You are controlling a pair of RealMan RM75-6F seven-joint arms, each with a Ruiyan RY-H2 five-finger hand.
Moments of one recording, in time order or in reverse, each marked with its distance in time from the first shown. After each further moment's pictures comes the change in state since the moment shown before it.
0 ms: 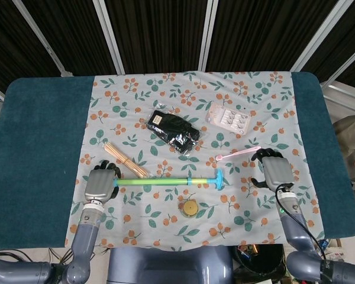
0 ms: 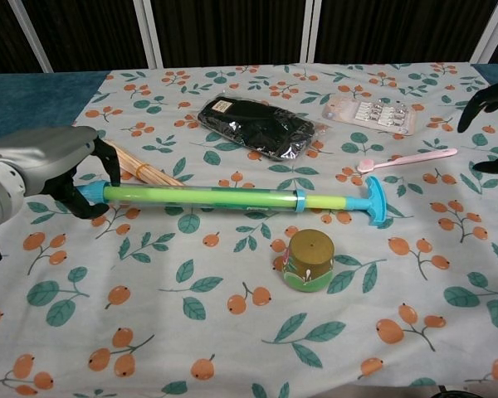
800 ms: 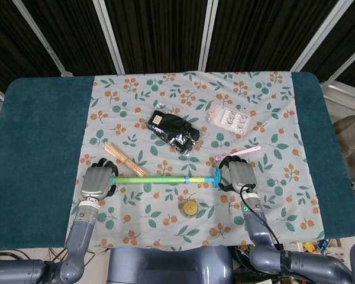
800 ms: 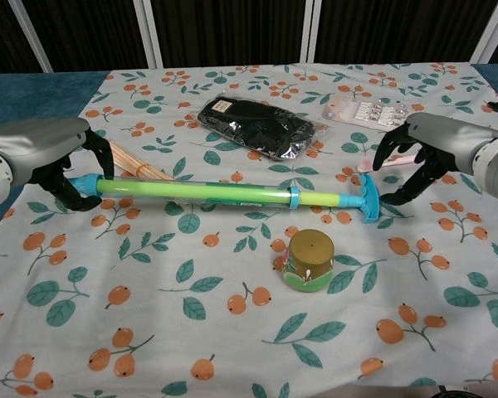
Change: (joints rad) left arm -0.014 0.066 -0.002 -0.029 -0.016 -0.043 -0.034; right arm 0.113 -0.272 0.048 0.080 0.170 0.021 -0.066
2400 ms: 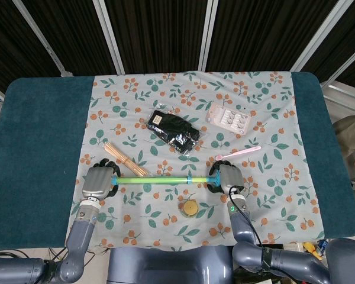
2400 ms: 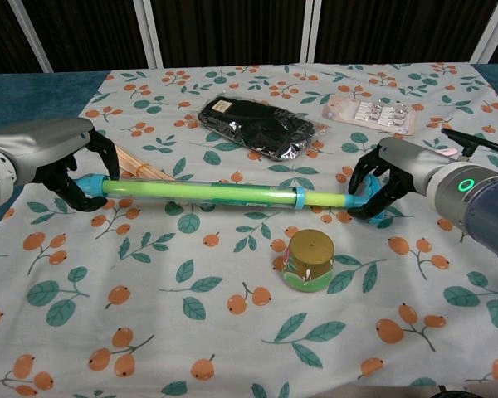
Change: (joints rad) left arm -0.022 0.009 0.010 -0.004 -0.020 -0.008 -0.049; right arm 0.033 -0.154 0.043 0.101 0.113 0.005 0.034
